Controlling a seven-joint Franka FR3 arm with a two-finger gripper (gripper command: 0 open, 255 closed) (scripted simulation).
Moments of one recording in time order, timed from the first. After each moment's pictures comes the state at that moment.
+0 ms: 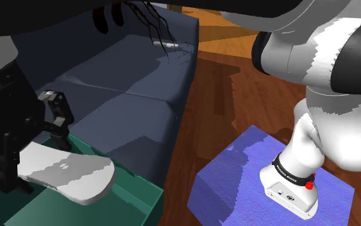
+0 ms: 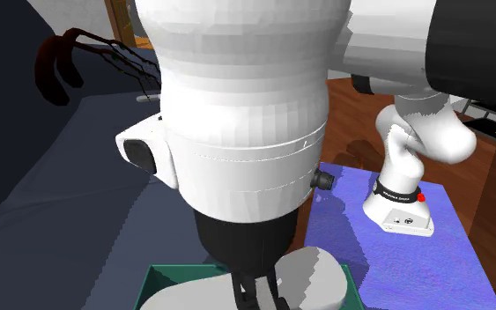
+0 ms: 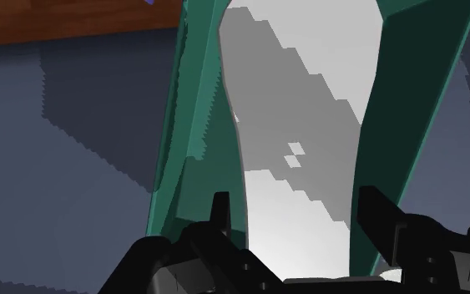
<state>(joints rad) 0.86 0.59 0.46 -0.94 -0.25 1.47 0.61</state>
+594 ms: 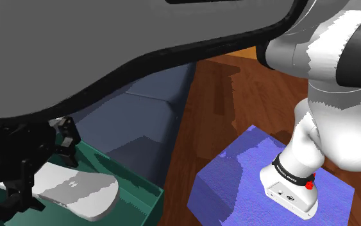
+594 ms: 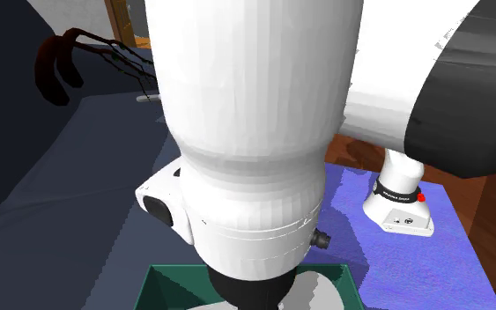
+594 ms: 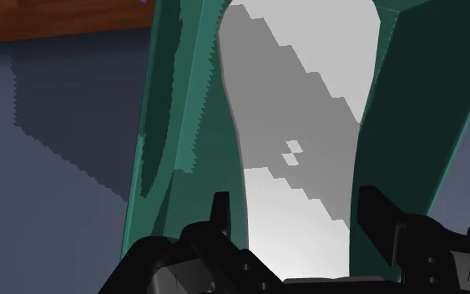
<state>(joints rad) 0.83 0.55 0.46 -1.12 -0.24 1.61 0.63</state>
